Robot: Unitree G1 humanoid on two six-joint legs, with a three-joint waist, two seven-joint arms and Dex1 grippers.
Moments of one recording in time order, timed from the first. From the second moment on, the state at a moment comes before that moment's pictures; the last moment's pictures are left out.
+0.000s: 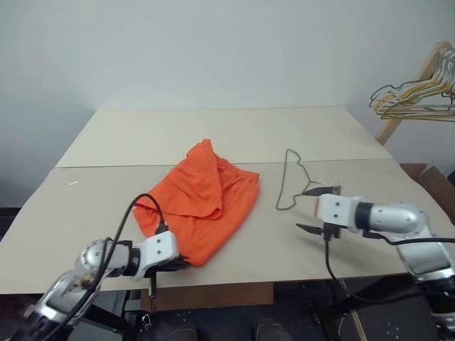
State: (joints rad) left arm 0.11 0.88 -0.06 -0.38 -0.20 0.25 -1.08; right arm -0.31 -0.82 0.16 -0.02 -0.13 -0.13 0.91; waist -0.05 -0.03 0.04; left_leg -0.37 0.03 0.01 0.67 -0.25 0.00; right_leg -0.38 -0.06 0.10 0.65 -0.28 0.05
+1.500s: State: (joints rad) left arm 0.28 0.94 0.31 -0.44 -0.28 0.23 -1.08; right arm -0.82 -0.55 0.54 0.93 -0.63 -0.80 0.48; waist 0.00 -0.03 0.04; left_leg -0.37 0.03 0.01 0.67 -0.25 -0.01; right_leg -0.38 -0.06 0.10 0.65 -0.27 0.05
